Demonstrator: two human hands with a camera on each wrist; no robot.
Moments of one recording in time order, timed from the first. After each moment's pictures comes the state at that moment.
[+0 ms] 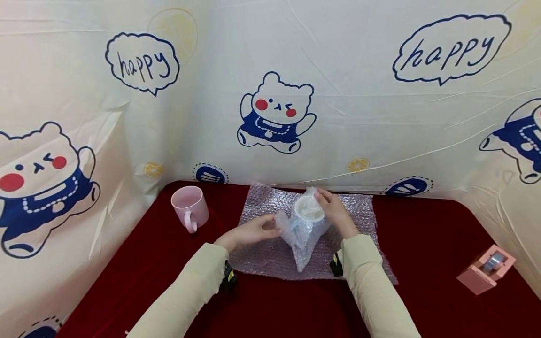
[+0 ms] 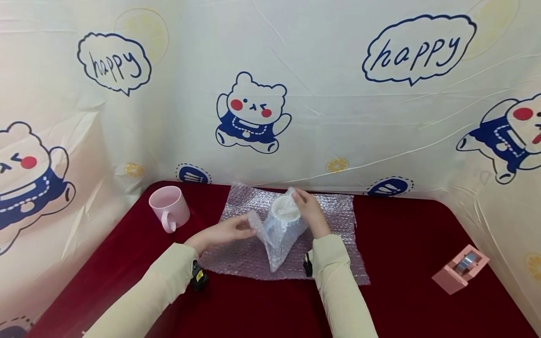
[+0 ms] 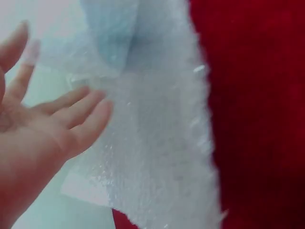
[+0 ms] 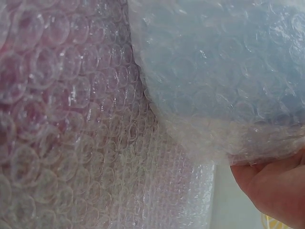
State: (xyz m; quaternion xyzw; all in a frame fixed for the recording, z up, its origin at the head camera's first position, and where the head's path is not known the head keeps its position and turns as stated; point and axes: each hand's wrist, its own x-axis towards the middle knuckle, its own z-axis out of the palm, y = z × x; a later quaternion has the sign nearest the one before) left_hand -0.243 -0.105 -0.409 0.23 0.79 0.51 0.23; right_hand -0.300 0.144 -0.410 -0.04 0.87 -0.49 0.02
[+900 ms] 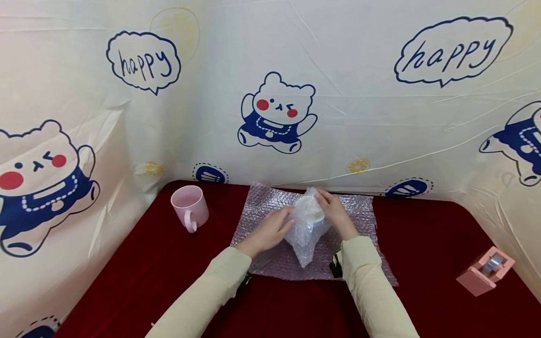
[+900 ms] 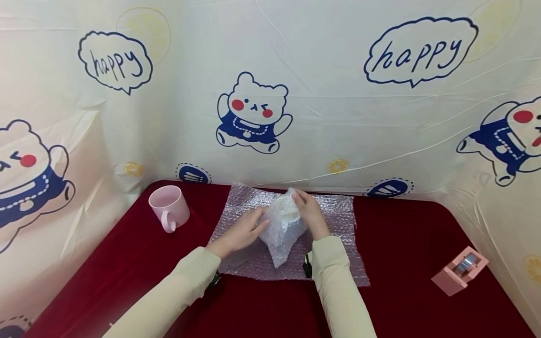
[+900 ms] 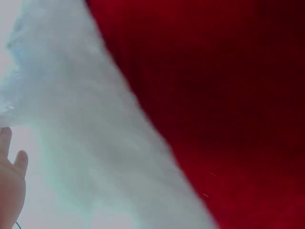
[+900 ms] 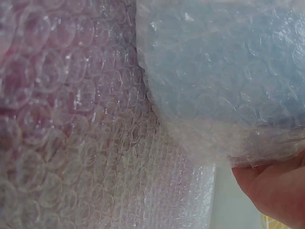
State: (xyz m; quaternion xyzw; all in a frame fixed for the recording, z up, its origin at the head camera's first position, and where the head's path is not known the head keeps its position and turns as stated) left_hand -0.246 -0.060 -0.416 0.29 0.90 0.32 -0.04; right_hand -0.296 0.141 -0.408 -0.04 0.86 -0.50 0.01
